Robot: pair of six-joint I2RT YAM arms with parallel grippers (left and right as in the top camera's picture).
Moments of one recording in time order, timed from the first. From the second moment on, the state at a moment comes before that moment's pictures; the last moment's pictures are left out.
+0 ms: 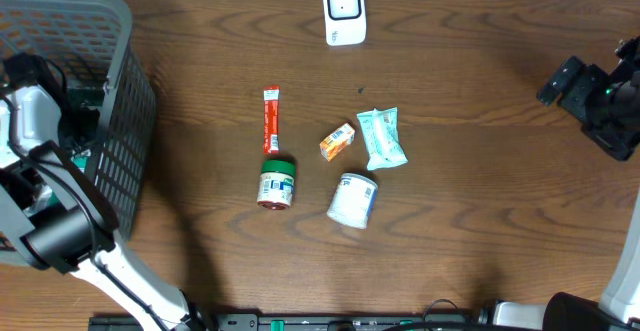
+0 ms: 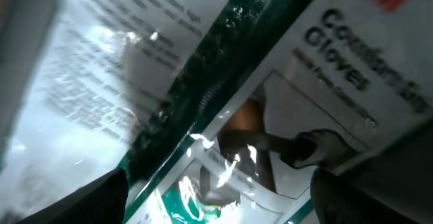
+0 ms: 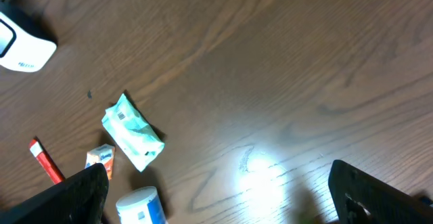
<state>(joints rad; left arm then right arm) 0.56 2.09 1.58 -0.91 -0.15 -0.03 -0.26 1.53 1.87 -1.51 -0.08 0.44</state>
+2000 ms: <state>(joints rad) 0.59 2.08 1.56 -0.93 -0.07 0.17 -0.26 1.53 1.87 -1.51 -0.08 0.44</state>
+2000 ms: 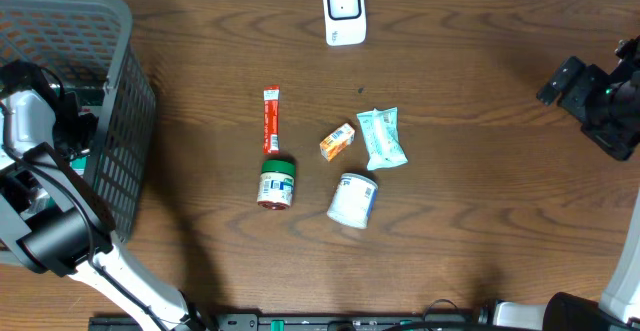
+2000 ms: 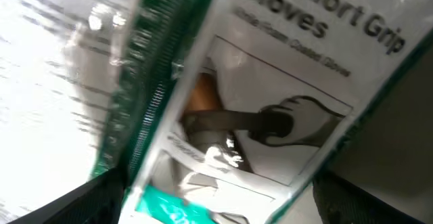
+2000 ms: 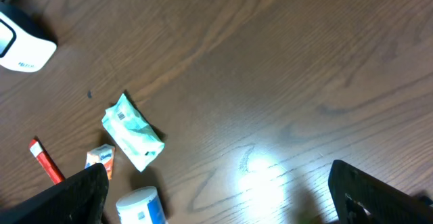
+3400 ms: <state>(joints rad) 0.59 2.10 1.57 -0.82 -0.20 0.10 -0.26 1.53 1.87 -1.51 -0.08 0.44</state>
